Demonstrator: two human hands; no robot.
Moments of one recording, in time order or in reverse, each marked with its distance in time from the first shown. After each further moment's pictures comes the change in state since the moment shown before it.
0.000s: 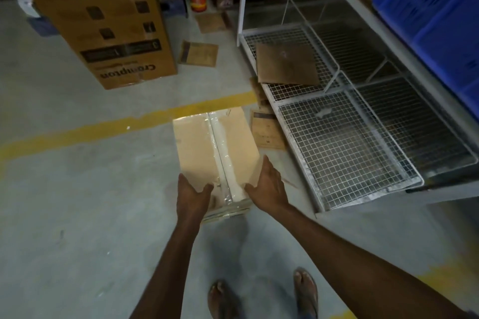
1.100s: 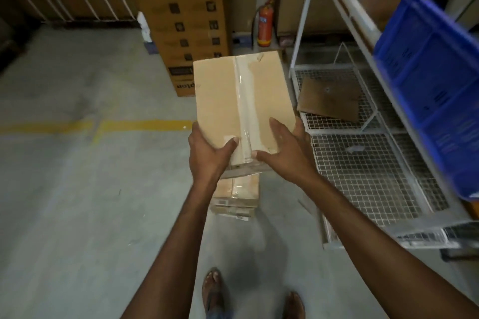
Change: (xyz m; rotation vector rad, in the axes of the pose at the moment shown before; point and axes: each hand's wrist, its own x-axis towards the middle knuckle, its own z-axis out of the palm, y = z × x) left_hand -0.192 0.163 -0.013 -0.051 0.434 0.269; right_hand -0.111 -0.030 -0.211 -0.032 0.086 -0.510
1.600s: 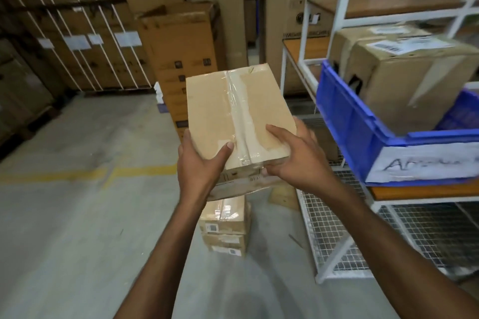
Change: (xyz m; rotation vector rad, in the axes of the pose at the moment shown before) left_hand -0.198 0.133 -0.077 -0.156 0.109 0.265; right_hand -0.171 -0.005 -0.190 -0.011 0.161 -0.300
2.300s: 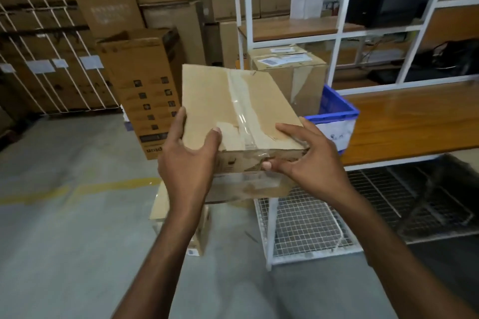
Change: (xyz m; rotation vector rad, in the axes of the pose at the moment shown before) left_hand -0.241 0.190 0.080 -0.196 0.097 0.143; right_hand -0.208 0.105 -0.212 0.327 0.255 0.038
